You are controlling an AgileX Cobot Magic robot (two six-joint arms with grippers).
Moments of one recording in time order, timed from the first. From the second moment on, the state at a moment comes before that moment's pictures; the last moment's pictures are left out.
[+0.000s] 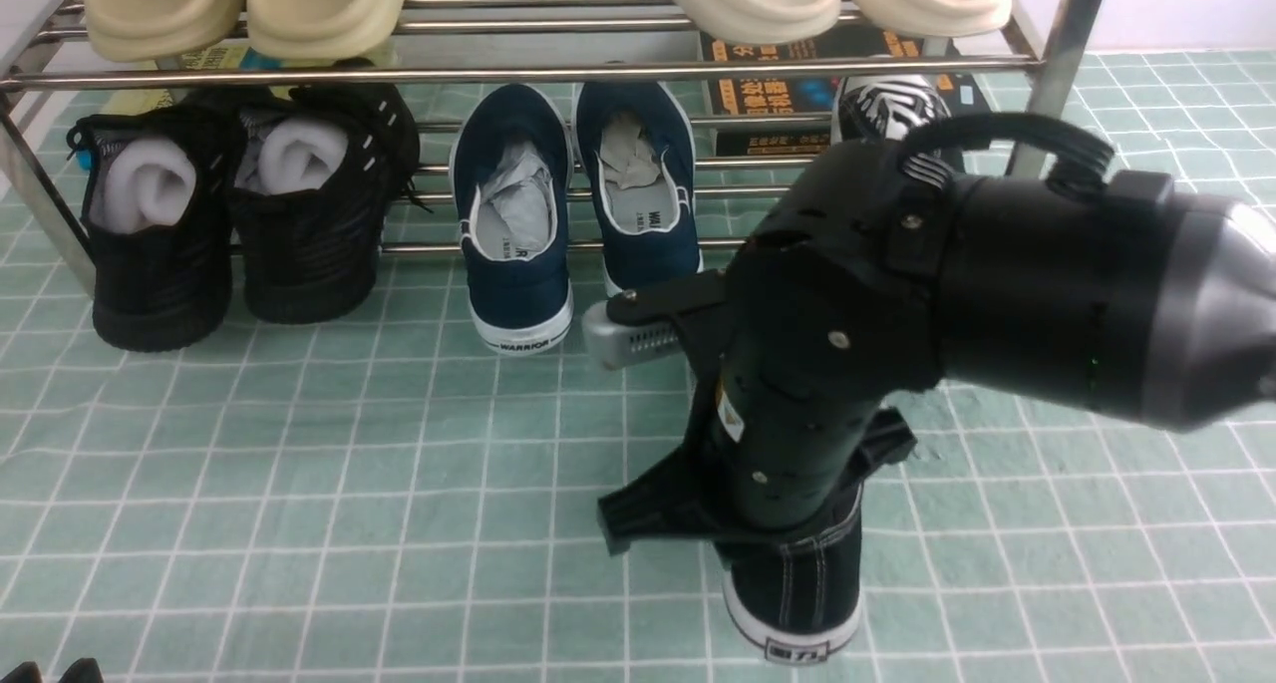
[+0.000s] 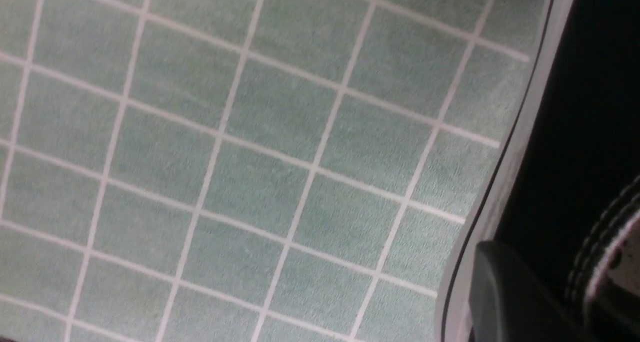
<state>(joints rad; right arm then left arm) 0.90 1.78 -1.42 -0.03 1.04 0.64 -0.06 -0.01 0.02 0.16 0.36 -0.16</state>
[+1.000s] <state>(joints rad) 0.82 1.85 -1.66 -0.03 1.22 0.38 -0.06 -0.01 0.02 0.16 0.36 -0.16</state>
